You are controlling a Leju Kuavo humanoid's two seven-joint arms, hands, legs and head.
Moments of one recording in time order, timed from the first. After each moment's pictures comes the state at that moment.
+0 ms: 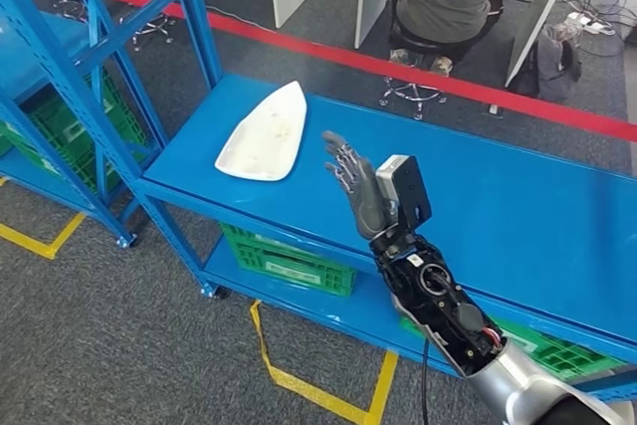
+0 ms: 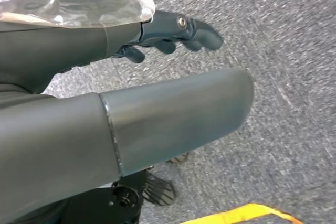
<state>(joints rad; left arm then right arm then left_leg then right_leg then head) -0.29 0.02 1.46 -0.14 -1.05 0.18 -0.23 -0.29 -0.18 0.50 -1.64 -0.21 -0.14 -0.16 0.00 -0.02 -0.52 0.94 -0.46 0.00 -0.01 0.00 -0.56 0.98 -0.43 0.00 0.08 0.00</state>
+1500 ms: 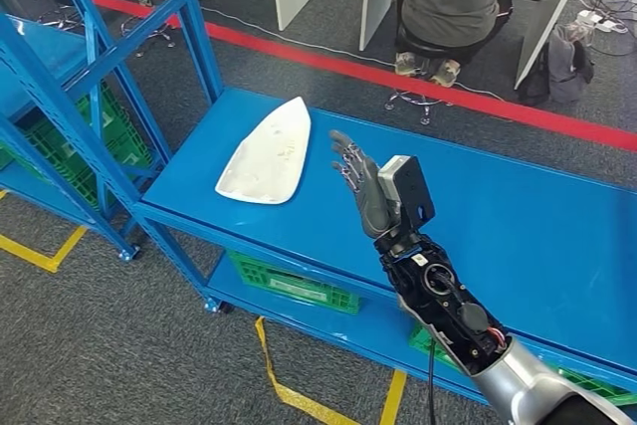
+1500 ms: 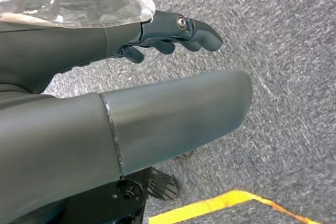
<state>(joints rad) -0.29 0.03 1.47 -0.14 -1.07 0.19 -0.23 -0.28 -0.19 0.50 -1.65 -0.20 -0.15 -0.16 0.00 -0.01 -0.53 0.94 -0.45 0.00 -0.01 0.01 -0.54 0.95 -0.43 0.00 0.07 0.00</state>
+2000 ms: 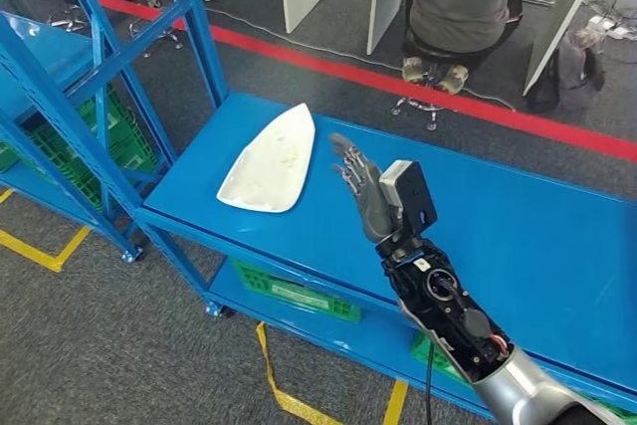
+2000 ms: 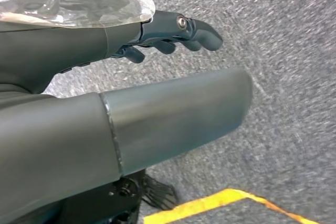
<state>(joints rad) -0.30 0.03 1.47 -0.14 -1.08 0.19 -0.22 -0.27 -0.19 0.50 -1.66 -0.20 -0.15 -0.15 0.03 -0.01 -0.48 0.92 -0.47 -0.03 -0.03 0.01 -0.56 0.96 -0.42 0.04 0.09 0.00</state>
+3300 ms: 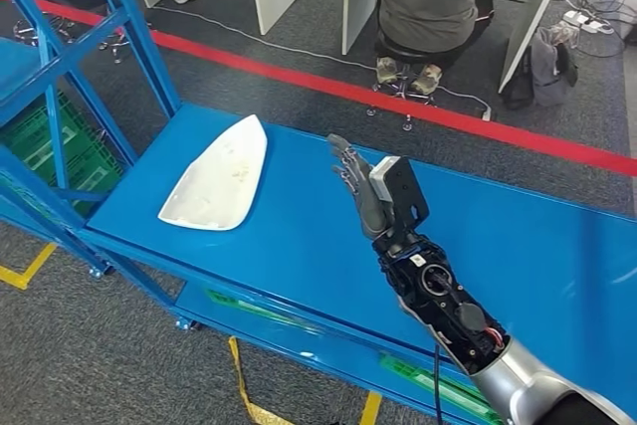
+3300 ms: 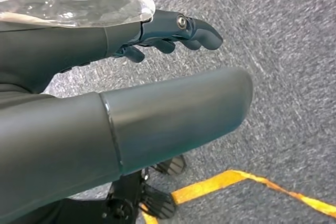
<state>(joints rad) -0.31 0.04 1.47 -0.14 -1.10 0.20 -0.23 -0.27 -0.20 0.50 -1.66 -0.17 -0.16 -0.12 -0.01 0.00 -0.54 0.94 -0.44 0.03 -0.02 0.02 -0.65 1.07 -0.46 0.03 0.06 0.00</state>
